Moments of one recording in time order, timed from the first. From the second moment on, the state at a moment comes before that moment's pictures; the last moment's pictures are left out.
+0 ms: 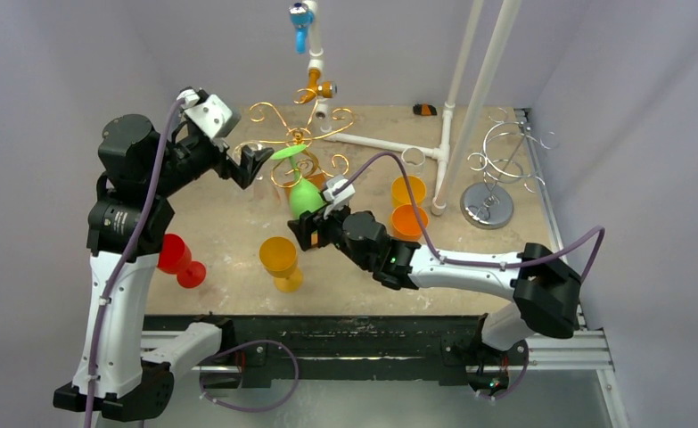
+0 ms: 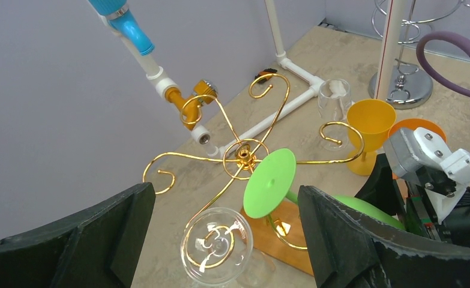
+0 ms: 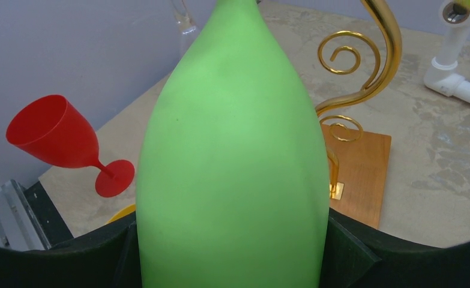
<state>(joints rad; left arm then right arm) -0.17 1.02 1.58 -0.63 0.53 0.33 1.14 1.50 0.95 0.43 0.39 0.28</state>
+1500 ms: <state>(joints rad) -0.17 1.05 1.56 -0.59 0.48 0.30 1.16 1.55 0.78 0.83 0.27 0.10</state>
